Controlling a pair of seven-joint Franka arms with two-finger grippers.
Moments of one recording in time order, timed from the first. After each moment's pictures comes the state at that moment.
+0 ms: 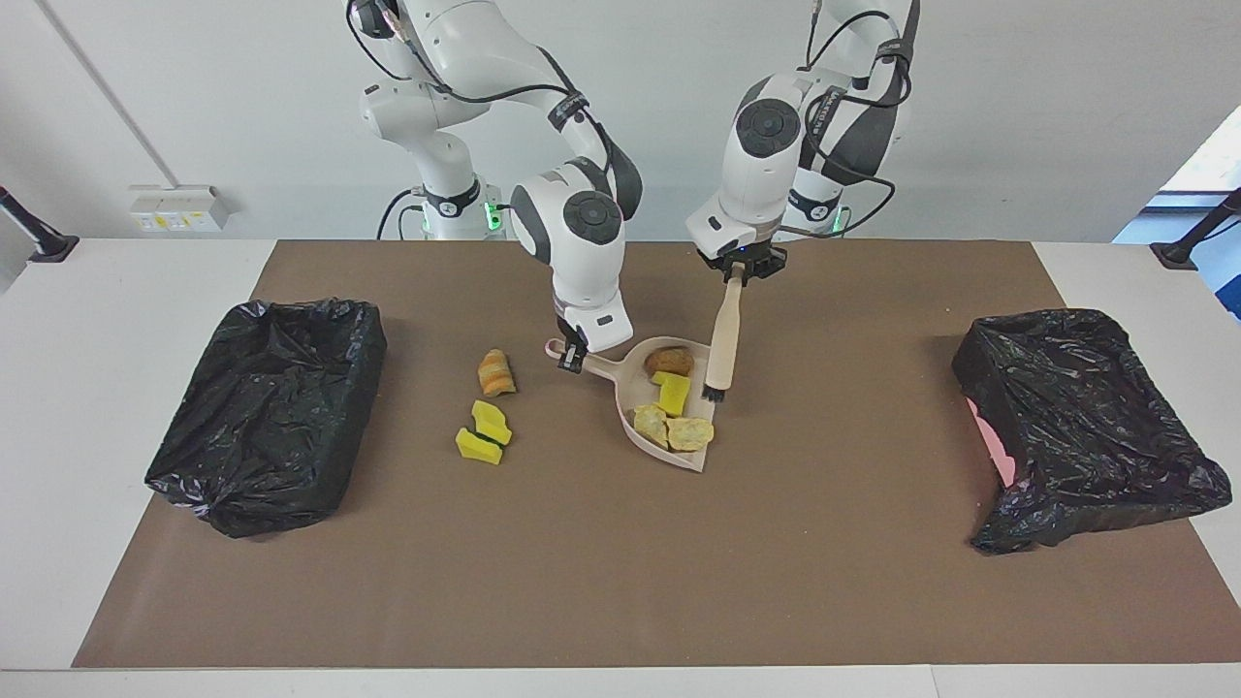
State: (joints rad) left arm -0.62 -0.06 0.01 -2.03 -0.04 1.72 -0.29; right arm 0.46 0.29 0.08 -1.87 -0.08 2.03 -0.68
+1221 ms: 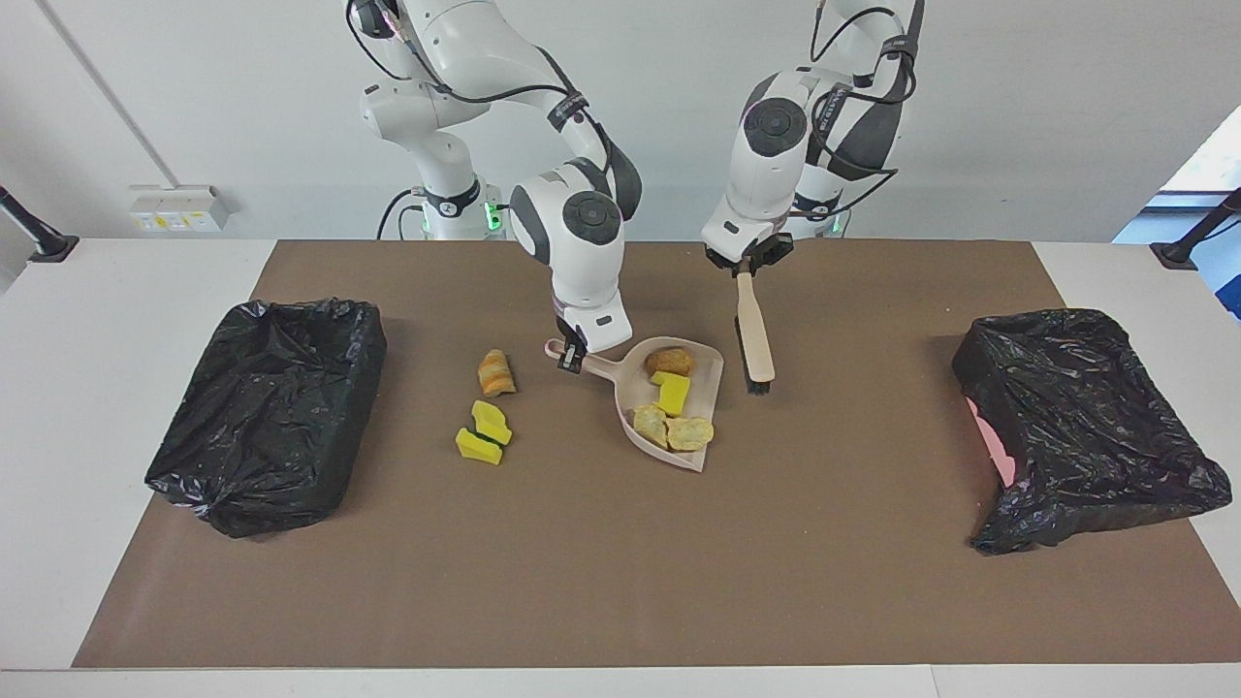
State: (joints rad) left arm -0.61 -0.11 0.01 -2.13 -0.04 1.79 -0.62; right arm 0.45 0.29 0.08 -1.87 -0.08 2.03 -0.67
